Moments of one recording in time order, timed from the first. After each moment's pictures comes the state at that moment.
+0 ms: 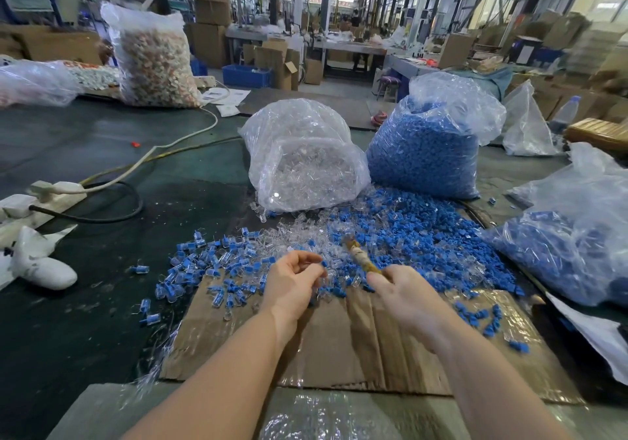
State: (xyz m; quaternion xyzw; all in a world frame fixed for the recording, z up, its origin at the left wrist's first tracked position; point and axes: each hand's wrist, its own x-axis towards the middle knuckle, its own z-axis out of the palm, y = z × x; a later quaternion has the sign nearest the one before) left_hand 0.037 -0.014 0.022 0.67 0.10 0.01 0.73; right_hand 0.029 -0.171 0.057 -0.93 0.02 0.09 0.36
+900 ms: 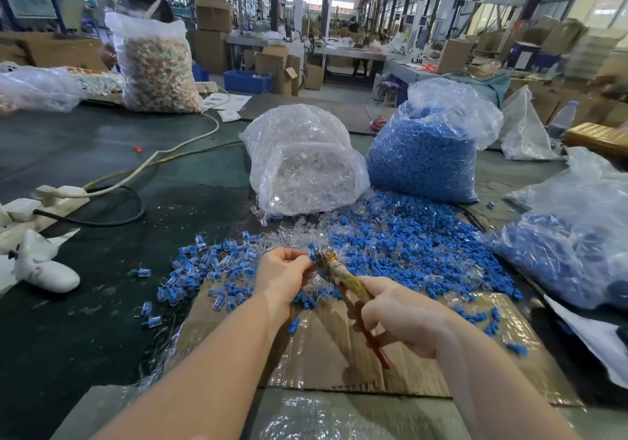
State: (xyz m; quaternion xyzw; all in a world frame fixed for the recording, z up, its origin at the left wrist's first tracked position) left_hand 0.056 -0.002 0.027 0.68 0.18 0.02 0.71; right_hand 0.018 -0.165 0.070 -0.84 -0.01 0.29 0.45
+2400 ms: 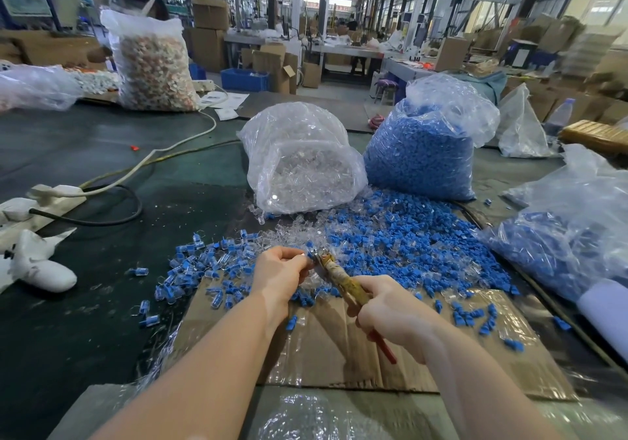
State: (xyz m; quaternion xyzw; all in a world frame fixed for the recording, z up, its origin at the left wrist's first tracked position) left_hand 0.053 -0.004 0.029 0.67 0.18 0.01 0.72; right_hand 0.012 -0.162 0.064 -0.87 -0.02 0.23 0.44
